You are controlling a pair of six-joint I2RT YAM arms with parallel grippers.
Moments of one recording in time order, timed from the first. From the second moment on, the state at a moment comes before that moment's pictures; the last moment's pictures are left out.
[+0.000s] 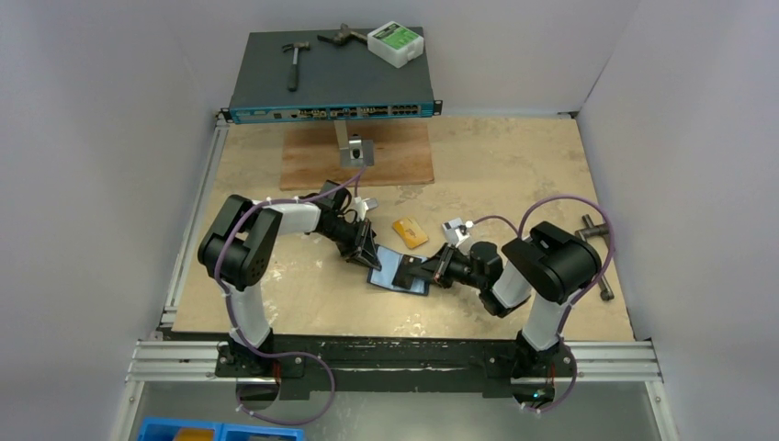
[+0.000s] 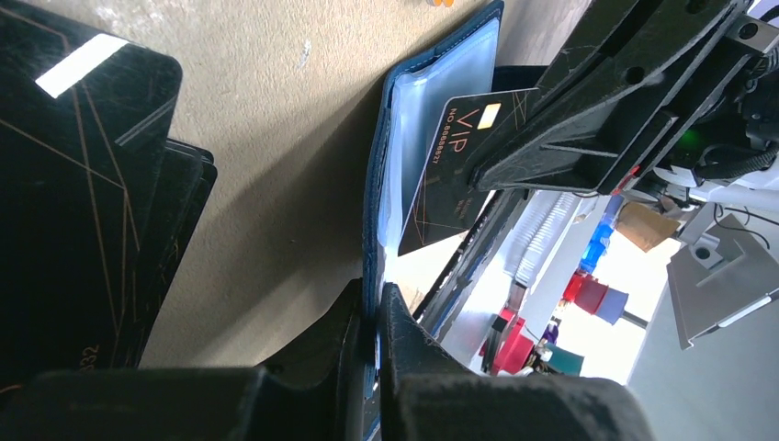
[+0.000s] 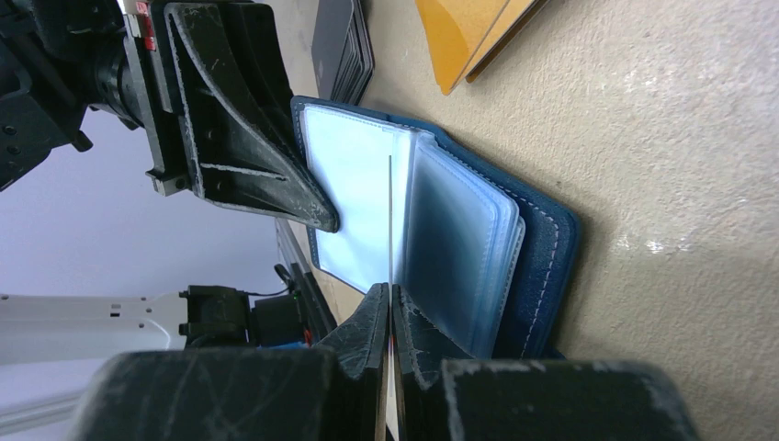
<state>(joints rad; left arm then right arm) -0.41 1.89 0.98 -0.34 0.91 -0.37 0.54 1.79 0.19 1.25 -0.47 1.21</state>
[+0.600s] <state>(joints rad) -0.41 1.89 0.98 -0.35 0.90 -0.36 0.54 1.81 0.19 1.27 -0.46 1.21</state>
